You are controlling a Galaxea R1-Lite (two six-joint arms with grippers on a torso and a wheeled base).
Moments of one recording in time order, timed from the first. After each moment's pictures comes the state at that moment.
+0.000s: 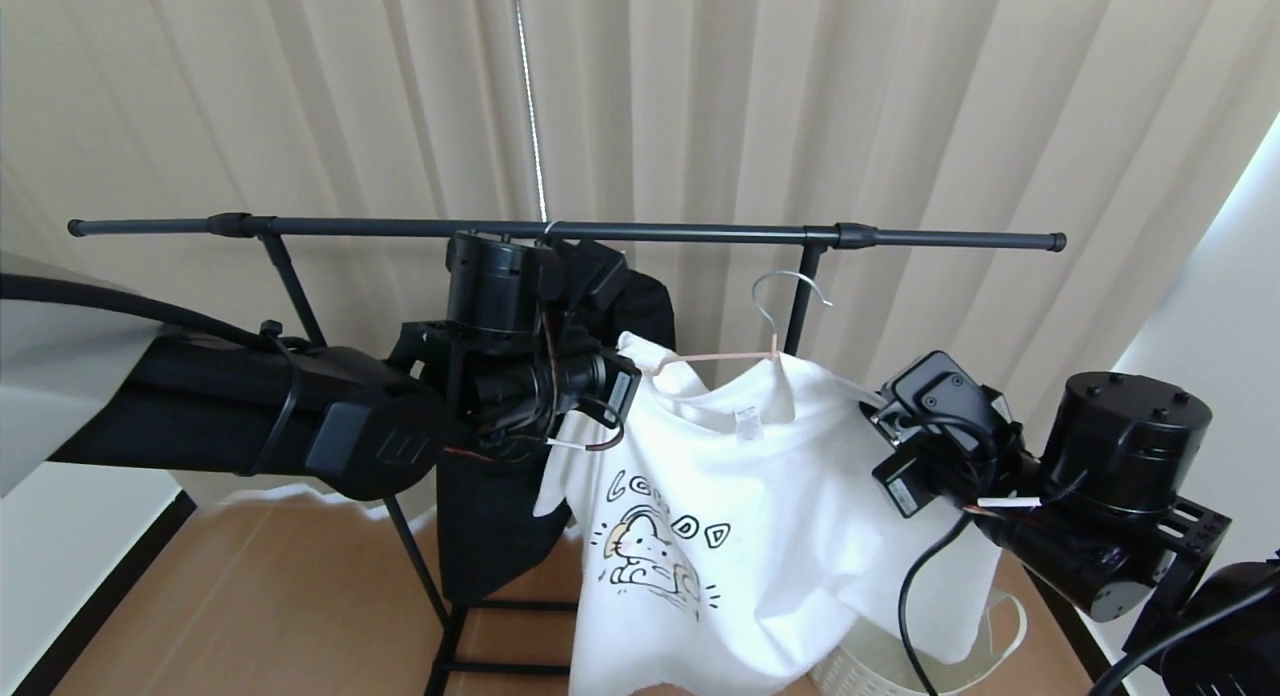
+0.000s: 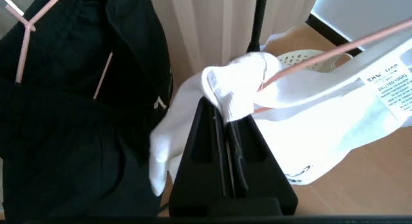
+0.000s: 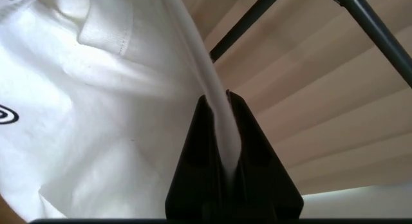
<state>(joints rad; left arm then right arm) -0.58 1.96 -1.21 -0.38 0.01 0.18 0.47 1.78 -0.45 -1.15 -0.22 -0.49</state>
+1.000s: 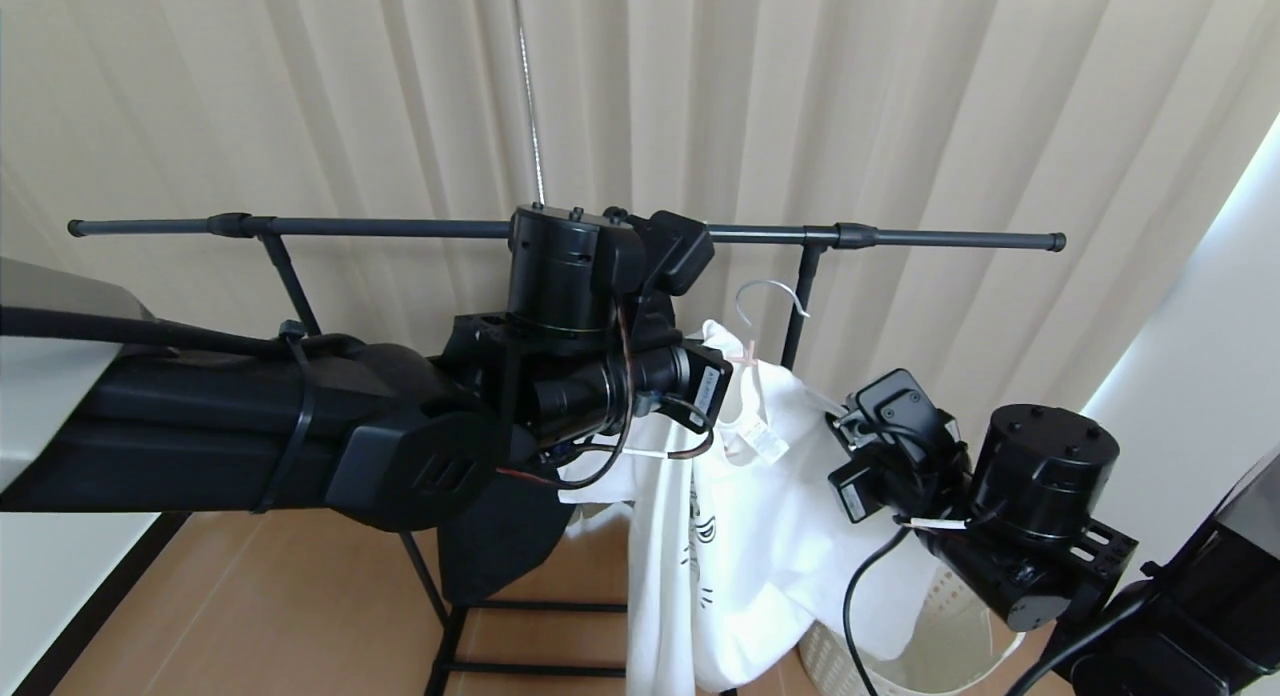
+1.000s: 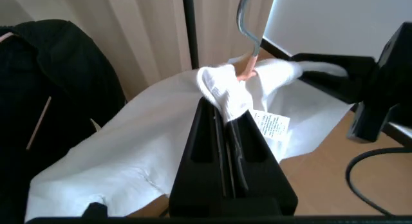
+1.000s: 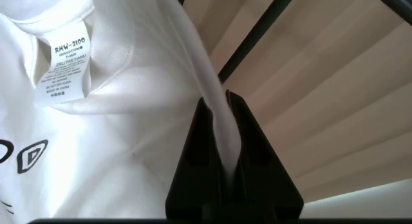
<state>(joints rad) -0.75 1.94 -1.28 -0.38 0.01 0.08 0.52 1.96 -0.45 -1.36 -0.29 -0.36</state>
